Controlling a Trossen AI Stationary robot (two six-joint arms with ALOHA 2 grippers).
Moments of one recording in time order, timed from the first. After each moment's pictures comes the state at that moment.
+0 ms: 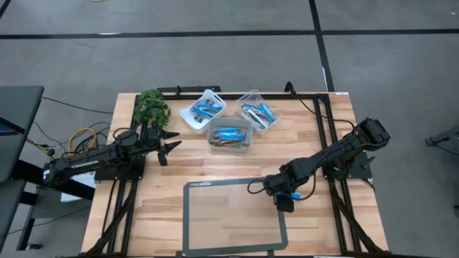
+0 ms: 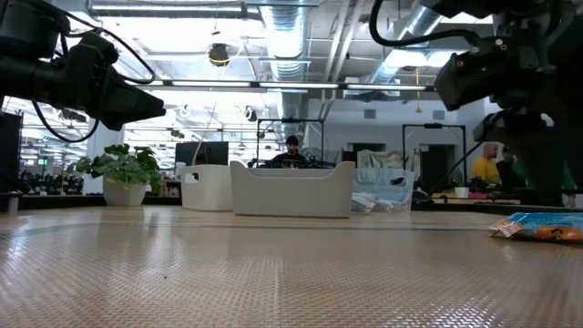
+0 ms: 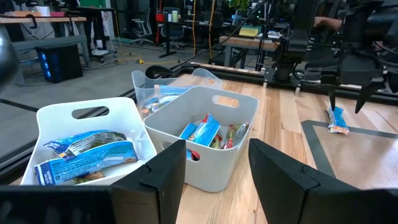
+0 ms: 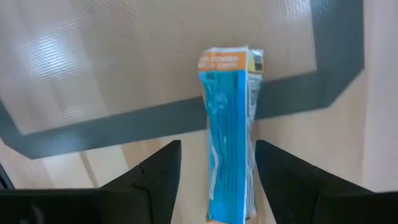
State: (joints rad) left arm 0.30 0.12 0.01 0.03 -0.01 -0.06; right arm 0.40 1.61 0.96 -0.81 -0.18 0.55
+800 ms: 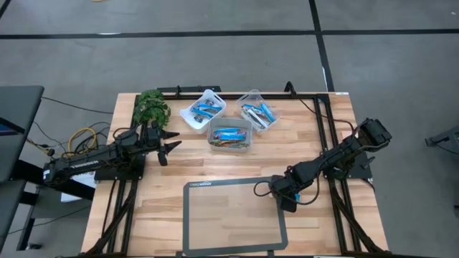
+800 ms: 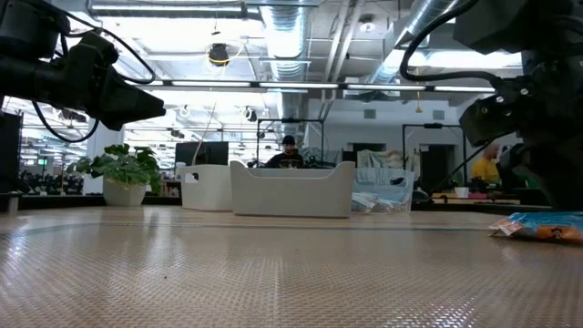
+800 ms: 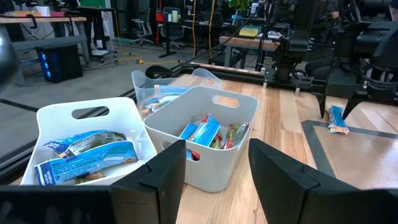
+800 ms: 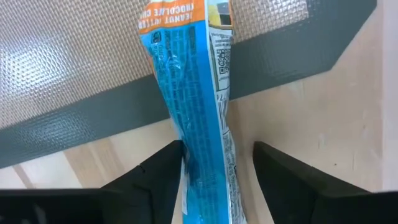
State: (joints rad) left arm 0.30 0.12 0.01 0.03 -0.01 -0.06; right arm 0.44 1.61 0.80 -0.68 -0.13 0.67
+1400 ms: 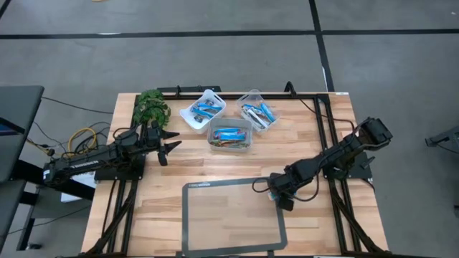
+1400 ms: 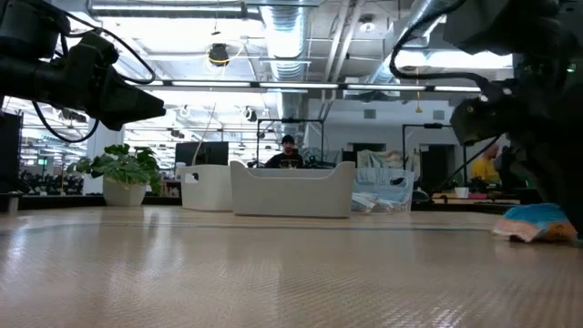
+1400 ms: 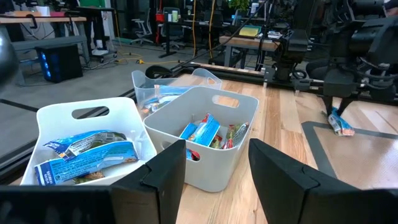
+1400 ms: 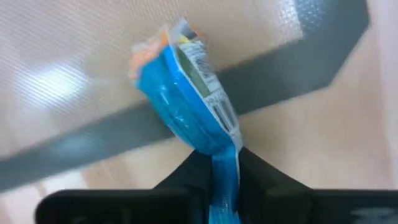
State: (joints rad) left arm 0.30 0.12 0.01 0.03 -0.01 -0.06; right arm 0.41 1.59 0.78 -0.59 -0.14 0.68
